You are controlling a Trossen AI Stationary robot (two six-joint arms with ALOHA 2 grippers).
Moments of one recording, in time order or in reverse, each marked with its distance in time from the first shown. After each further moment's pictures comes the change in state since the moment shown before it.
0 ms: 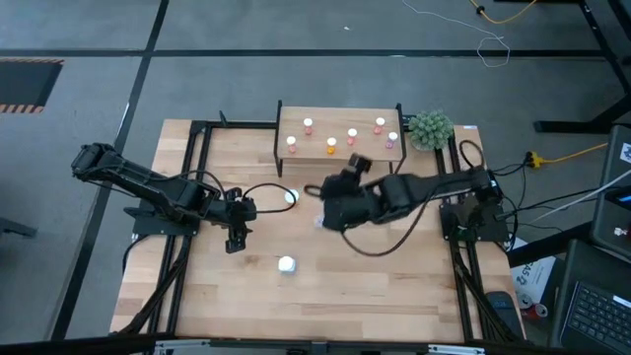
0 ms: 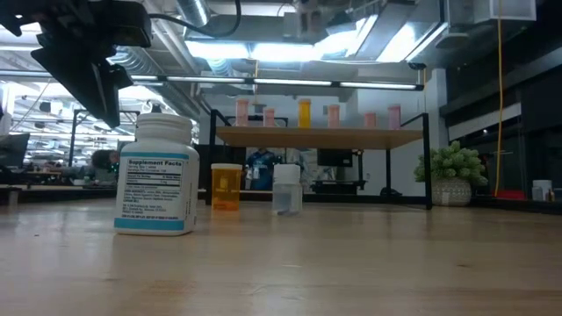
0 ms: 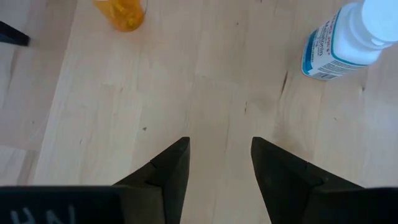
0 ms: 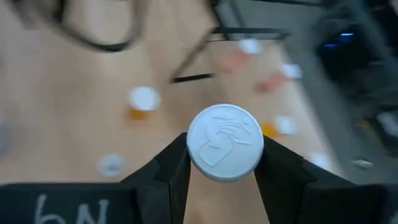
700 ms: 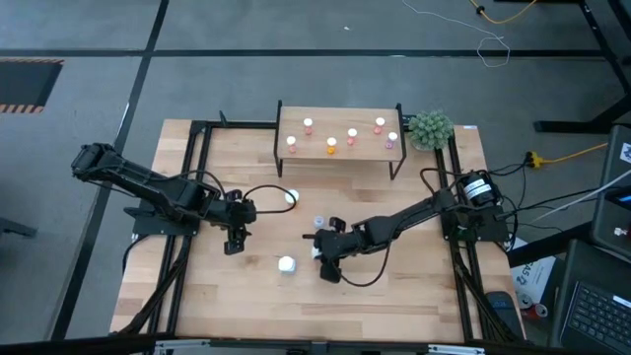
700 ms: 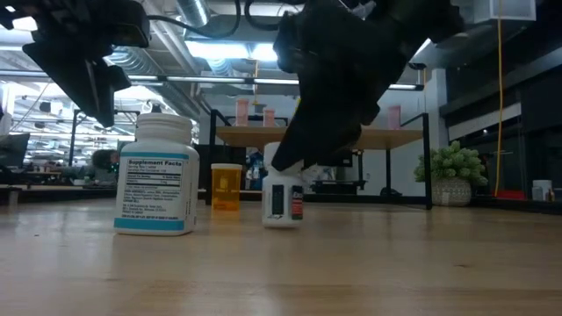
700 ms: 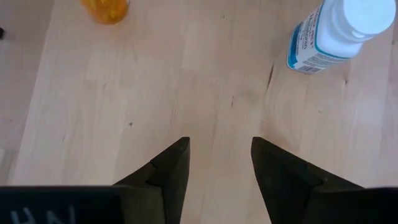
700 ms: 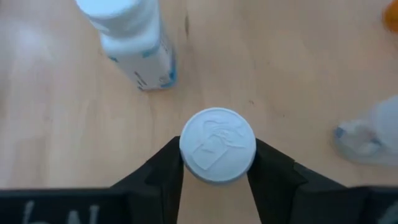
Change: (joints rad) left arm 0.000 0.000 0.000 0.000 0.053 -0.008; right arm 0.050 0.043 -0.888 1.142 -0.609 0.155
